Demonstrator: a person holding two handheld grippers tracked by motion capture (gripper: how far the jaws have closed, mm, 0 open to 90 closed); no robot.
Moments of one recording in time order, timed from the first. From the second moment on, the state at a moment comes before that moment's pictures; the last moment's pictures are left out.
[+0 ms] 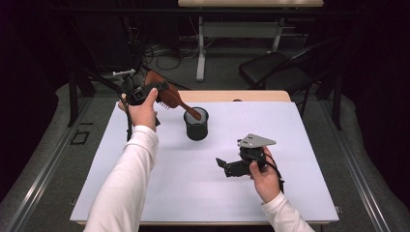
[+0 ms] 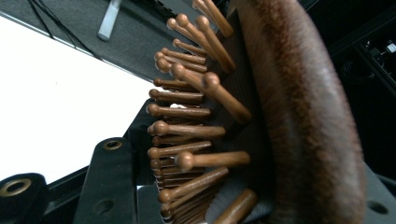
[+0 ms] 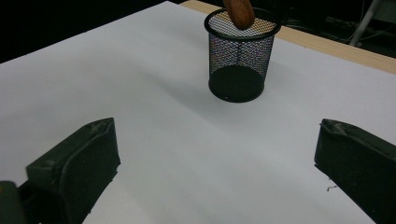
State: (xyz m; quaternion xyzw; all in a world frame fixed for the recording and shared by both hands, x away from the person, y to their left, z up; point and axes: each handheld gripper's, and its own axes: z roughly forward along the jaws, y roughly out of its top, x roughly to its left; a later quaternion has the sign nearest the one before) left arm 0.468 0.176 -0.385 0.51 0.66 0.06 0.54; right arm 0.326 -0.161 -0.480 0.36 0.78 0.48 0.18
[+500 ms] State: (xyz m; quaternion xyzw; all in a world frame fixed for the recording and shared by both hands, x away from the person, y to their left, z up) left arm 0.470 0.168 -0.391 0.52 0.65 0.07 0.55; right arm 0.325 -0.160 -0.480 0.36 0.78 0.48 0.18
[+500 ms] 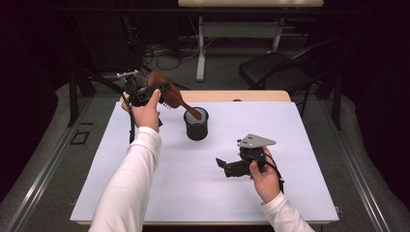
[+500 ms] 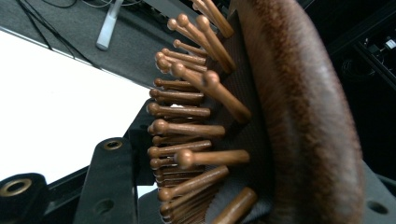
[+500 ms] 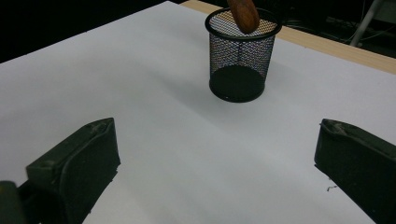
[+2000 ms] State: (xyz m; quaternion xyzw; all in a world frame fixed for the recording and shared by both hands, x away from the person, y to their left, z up) left arm 0.479 0.150 -0.414 0.54 0.65 0.09 0.53; right arm 0.326 -0.161 -0.482 0.36 0.78 0.48 0.18
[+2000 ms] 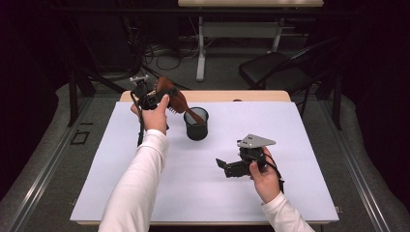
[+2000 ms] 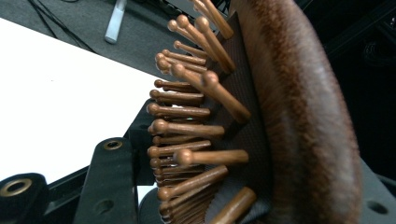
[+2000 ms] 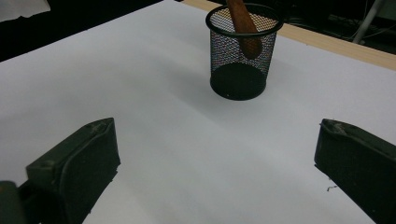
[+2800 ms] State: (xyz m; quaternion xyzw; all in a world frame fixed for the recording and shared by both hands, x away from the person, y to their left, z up) left arm 0.483 0.142 -0.432 0.55 0.66 0.08 0.51; right arm 0.327 -0.162 -0.483 0.36 0.78 0.48 0.18
